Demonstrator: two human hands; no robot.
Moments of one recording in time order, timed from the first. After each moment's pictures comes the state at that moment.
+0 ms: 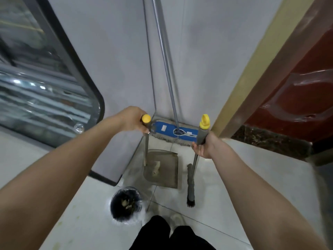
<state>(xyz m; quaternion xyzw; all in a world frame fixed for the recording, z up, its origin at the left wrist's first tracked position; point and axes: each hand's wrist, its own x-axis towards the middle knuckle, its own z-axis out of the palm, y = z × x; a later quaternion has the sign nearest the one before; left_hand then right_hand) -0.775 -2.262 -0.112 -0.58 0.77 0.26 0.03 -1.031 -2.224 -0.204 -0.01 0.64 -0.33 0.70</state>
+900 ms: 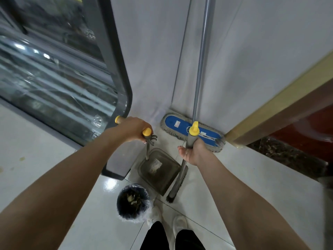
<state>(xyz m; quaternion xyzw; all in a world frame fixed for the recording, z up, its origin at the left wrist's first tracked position) -0.642 -2.320 -0.201 -0.55 0.79 0.22 0.13 -0.864 -2.299 -0.260 0.04 0.63 -0.30 0.71</state>
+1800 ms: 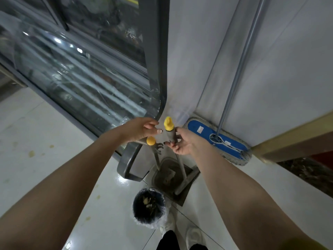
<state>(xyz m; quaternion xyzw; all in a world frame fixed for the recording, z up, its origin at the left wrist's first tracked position) -0.550 -2.325 -0.209 -0.65 0.62 0.44 -0.06 -0.736 -2.373 -0.280 -0.13 0.59 -0.08 0.79</state>
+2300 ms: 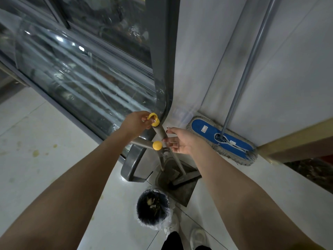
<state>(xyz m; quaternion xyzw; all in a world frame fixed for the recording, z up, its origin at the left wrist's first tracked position) -0.533 -2.347 -0.233 -0.75 0.55 0.34 -0.16 -0.710 -2.385 -0.297 -0.26 0.58 -0.07 0.77</state>
